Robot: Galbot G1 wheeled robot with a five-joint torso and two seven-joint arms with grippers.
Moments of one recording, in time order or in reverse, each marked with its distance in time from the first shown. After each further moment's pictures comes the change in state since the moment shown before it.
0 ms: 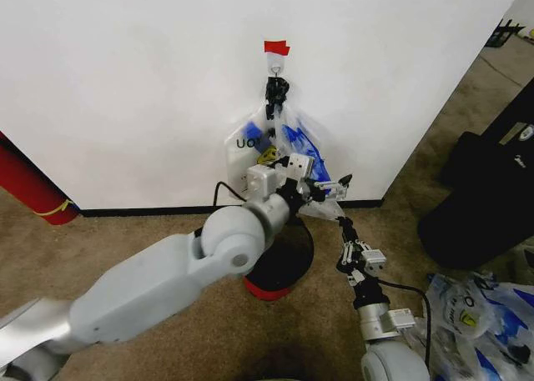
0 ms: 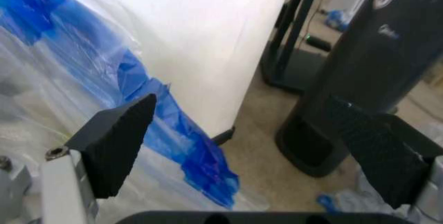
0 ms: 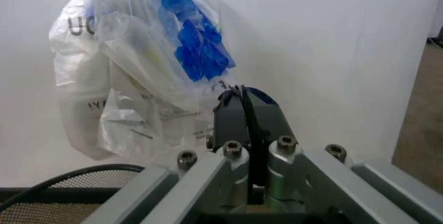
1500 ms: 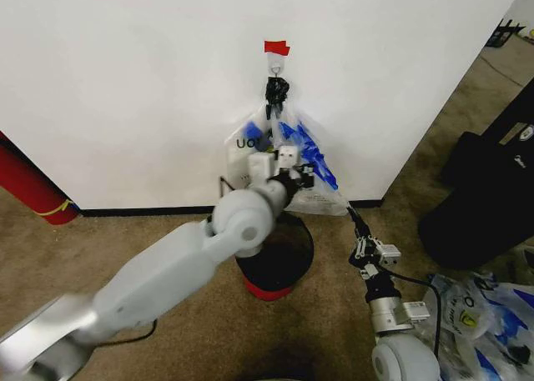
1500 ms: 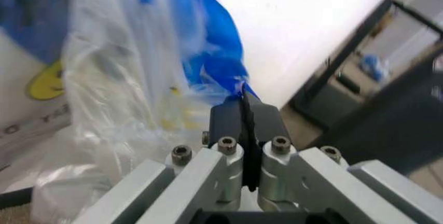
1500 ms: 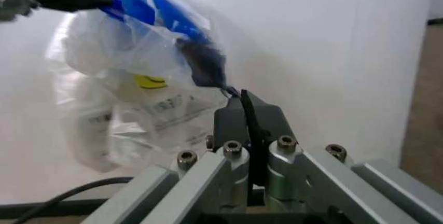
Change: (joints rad) left arm 0.171 -0.007 -0.212 -0.023 -0.104 -0.056 -0.097; right arm -0.002 -0.044 0.029 0.023 0.151 -0.029 -0.031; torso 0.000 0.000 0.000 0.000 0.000
